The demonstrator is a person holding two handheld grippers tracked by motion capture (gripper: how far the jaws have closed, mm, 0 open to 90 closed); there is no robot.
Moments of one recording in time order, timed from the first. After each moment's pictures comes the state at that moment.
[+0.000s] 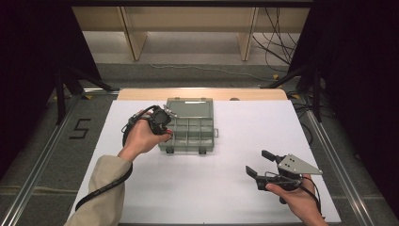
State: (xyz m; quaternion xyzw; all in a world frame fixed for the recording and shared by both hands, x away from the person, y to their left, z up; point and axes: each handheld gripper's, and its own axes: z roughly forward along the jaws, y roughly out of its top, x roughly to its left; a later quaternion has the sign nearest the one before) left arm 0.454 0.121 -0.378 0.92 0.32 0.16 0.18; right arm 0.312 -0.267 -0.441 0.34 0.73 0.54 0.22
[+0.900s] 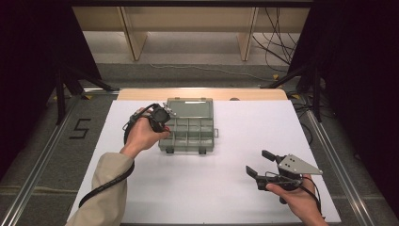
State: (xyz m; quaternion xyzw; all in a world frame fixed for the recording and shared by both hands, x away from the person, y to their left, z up) left arm 0.466 0.122 -0.387 0.91 0.33 0.18 0.18; right arm 0.312 -0.268 -0.441 0.34 0.73 0.54 0.22
